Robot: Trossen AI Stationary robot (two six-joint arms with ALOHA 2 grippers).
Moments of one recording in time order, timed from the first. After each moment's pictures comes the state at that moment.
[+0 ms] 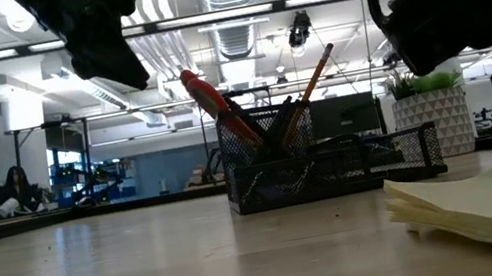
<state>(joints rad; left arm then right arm) 0.01 1.14 0.93 -0.58 -0.24 -0.33 0.47 1.66 0.84 -0.25 -0.24 1.30</state>
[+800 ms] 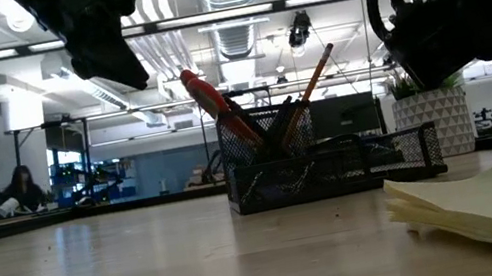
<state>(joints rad) 0.01 1.14 0.93 -0.59 -0.24 -0.33 0.47 1.70 0.84 -0.20 -0.29 1.36</state>
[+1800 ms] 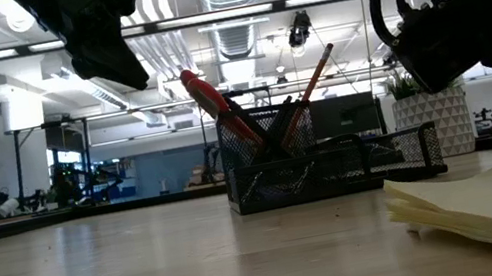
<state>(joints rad) 0.01 1.14 0.93 -0.59 -0.24 -0.32 0.47 1.70 0.84 -0.27 -0.27 1.31</state>
